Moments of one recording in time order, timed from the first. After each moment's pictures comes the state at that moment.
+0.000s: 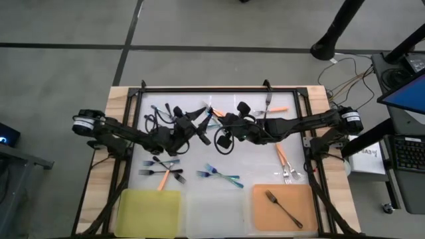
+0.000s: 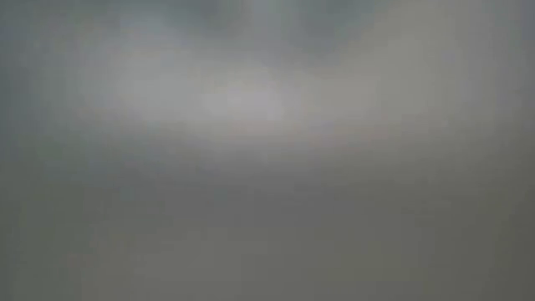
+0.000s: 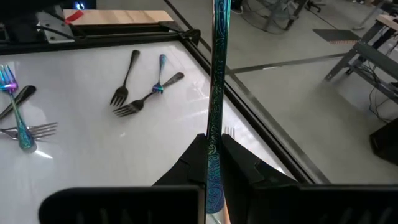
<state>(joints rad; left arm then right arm) -0.13 1.55 0.75 1.18 -0.85 0.25 0.05 1.57 1.23 -0.20 0.63 0.08</state>
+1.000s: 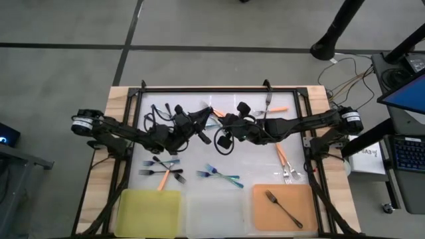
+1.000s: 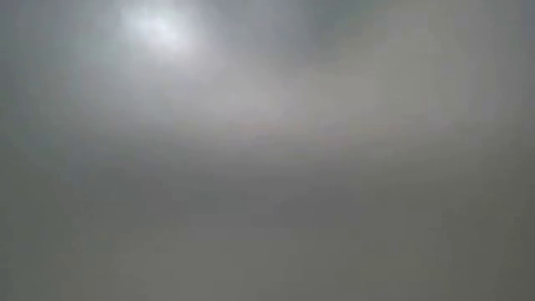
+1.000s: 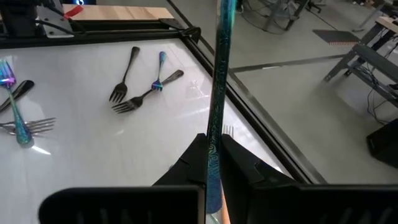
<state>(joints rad) -0.13 1.54 0.80 1.17 -0.81 0.14 0.06 1.57 1.23 -0.20 0.63 0.07</state>
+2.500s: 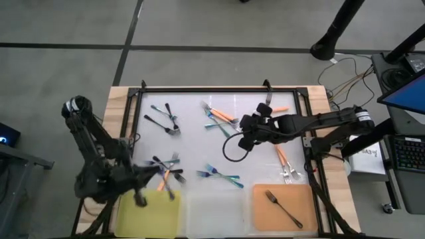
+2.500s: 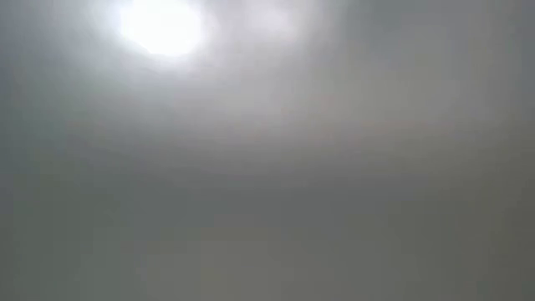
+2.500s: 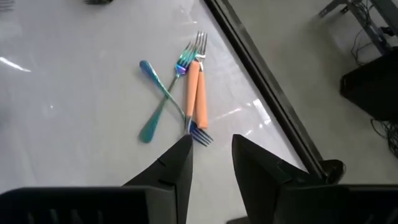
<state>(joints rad) -1.11 1.18 0.80 0.58 -1.57 0.05 0.10 1.44 1.29 -0.85 0.63 0.29</state>
